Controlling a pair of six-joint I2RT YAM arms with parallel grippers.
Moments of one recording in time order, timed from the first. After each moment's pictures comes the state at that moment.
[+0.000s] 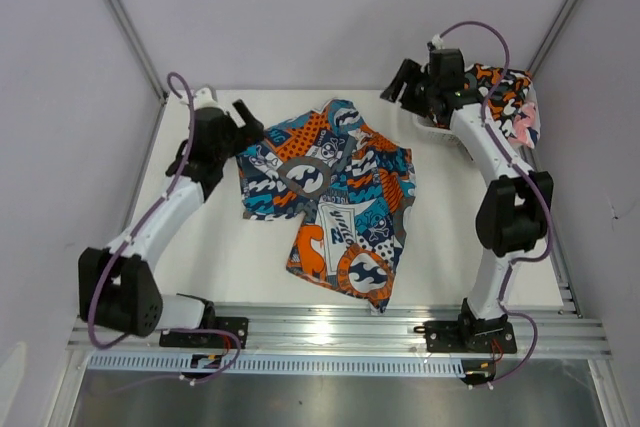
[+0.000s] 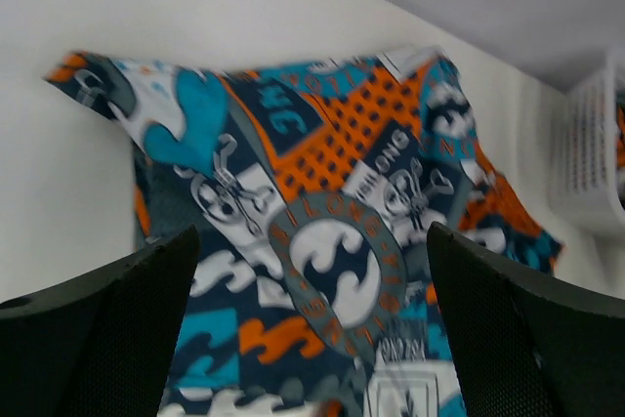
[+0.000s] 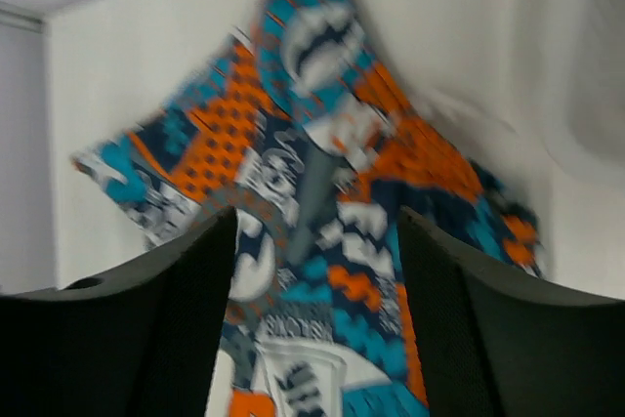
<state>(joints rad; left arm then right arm) -0.19 1.36 1.05 -0.11 -0.15 -0.56 0.21 1.94 1.84 -0.41 -0.24 0.56</state>
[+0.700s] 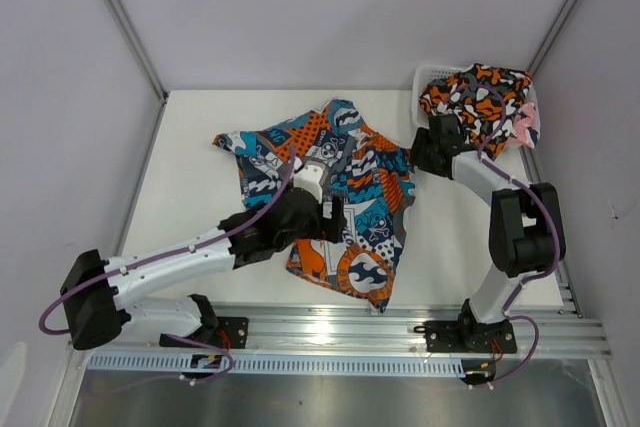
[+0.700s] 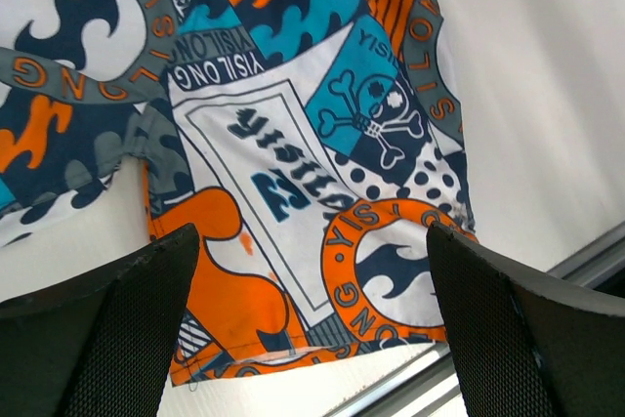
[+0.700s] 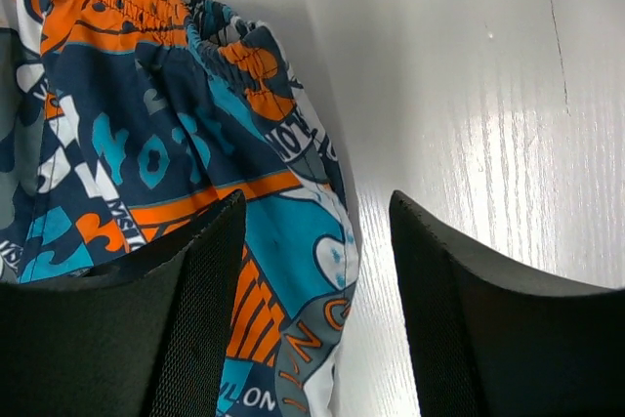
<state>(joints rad) -1.00 1.19 0.87 -0.26 -0.35 -0.53 0.20 1.74 1.18 -0.27 0.10 0.44</state>
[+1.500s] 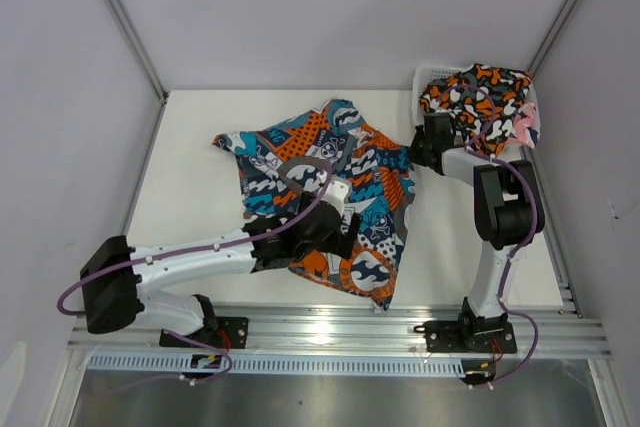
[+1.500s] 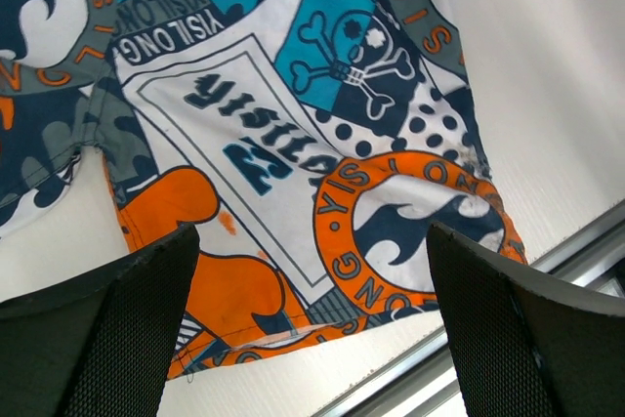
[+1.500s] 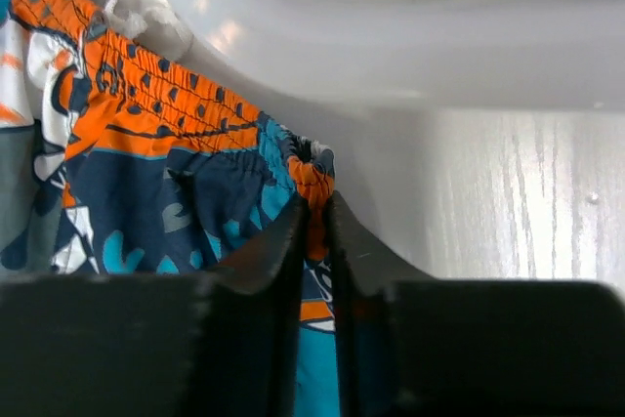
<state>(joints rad) -1.12 1.30 0.89 -0.28 -0.39 -0.49 0.17 1.97 1.24 0.02 -0.01 0.44</state>
